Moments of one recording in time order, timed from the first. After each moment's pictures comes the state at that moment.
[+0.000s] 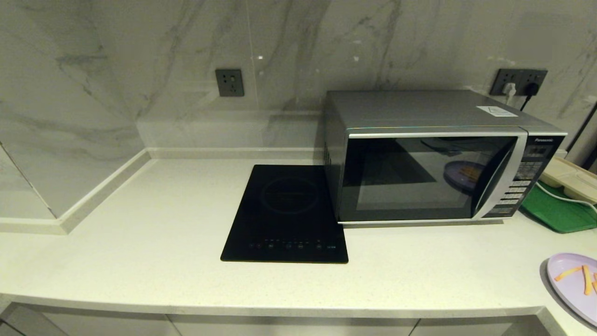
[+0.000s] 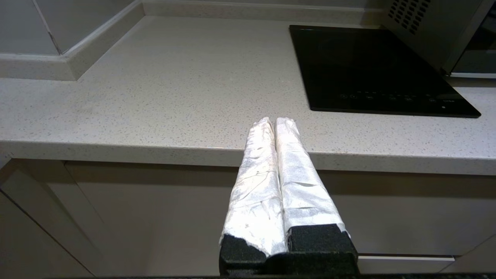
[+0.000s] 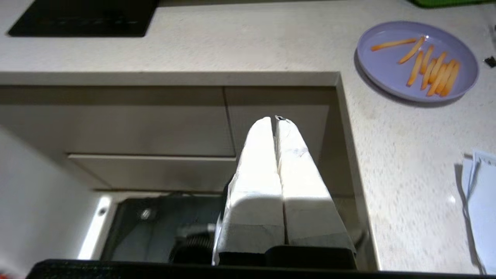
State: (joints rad) left arm 0.00 0.00 0.00 -0.01 0.01 -0.05; right arm 0.00 0.05 -0.94 1.16 0.02 0.08
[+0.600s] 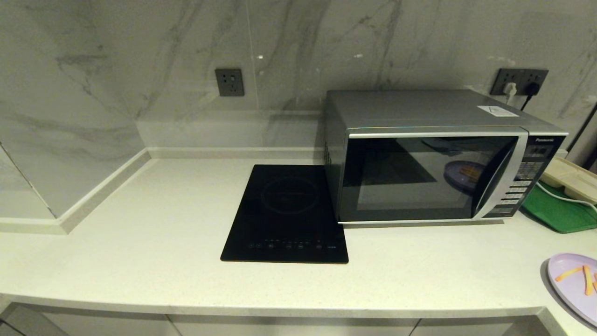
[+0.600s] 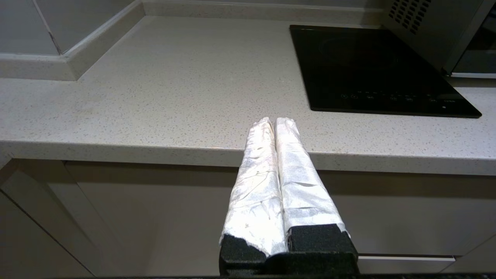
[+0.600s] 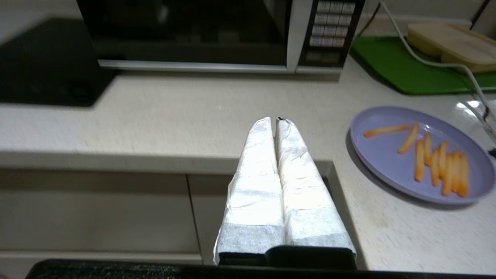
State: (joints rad) left arm 0.00 0.00 0.00 -0.01 0.01 -0.05; right arm 0.00 0.00 -0.05 0.04 -0.06 -0.02
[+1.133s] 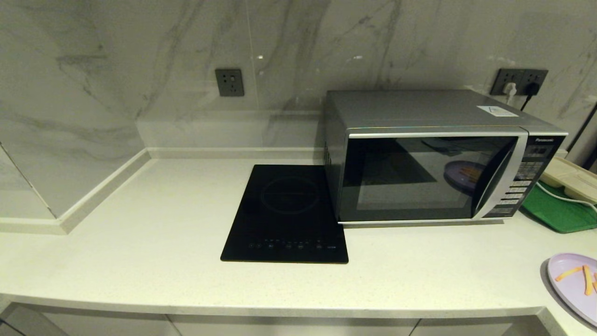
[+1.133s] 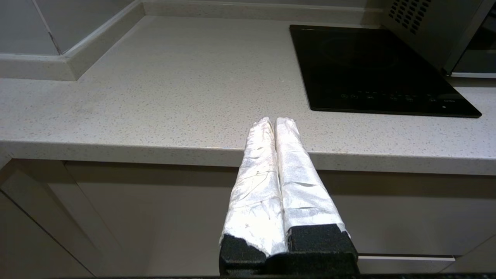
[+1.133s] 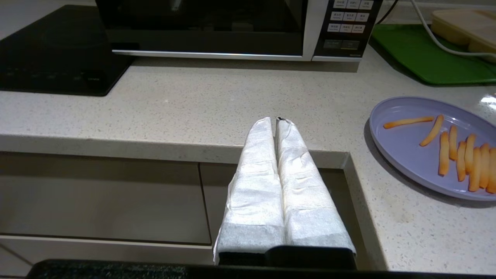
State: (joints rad) left arm 0.00 0.00 0.00 -0.01 0.01 -0.05; right arm 0.00 0.00 0.00 0.00 -0.01 0.00
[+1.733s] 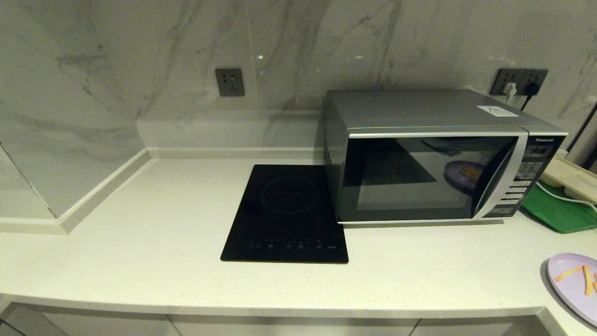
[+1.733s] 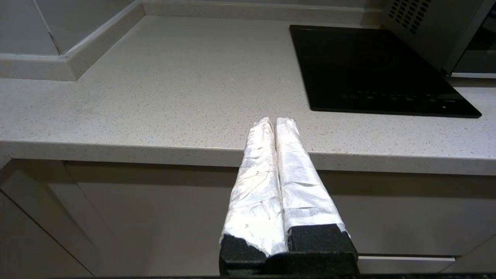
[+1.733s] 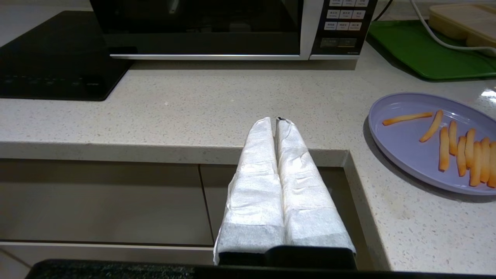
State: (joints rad) left arm 0.00 0.00 0.00 -0.01 0.01 -0.05; right arm 0.00 0.00 0.00 0.00 -0.03 0.03
